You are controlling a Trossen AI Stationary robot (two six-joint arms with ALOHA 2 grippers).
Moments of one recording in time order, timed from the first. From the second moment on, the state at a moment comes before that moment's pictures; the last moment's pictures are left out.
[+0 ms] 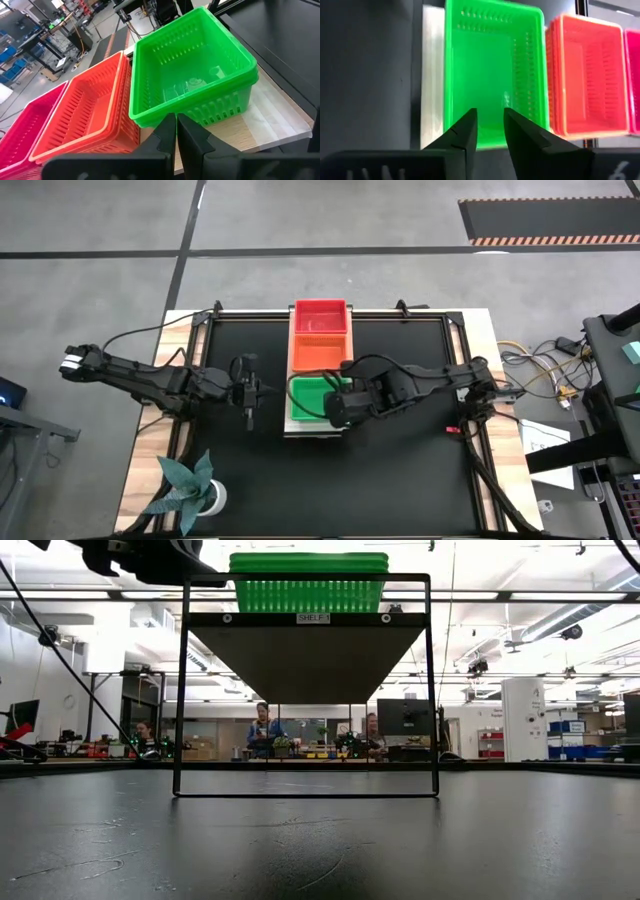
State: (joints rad) left arm -0.19 0.86 0.65 -0.12 -0.29 0.40; right arm 0.27 2.00 2.32 -1.47 0.34 0.11
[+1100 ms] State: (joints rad) left arm -0.18 0.77 0.62 -0.21 0.08 0.53; right arm 0.27 1.29 1.07 -0.26 0.33 -0.34
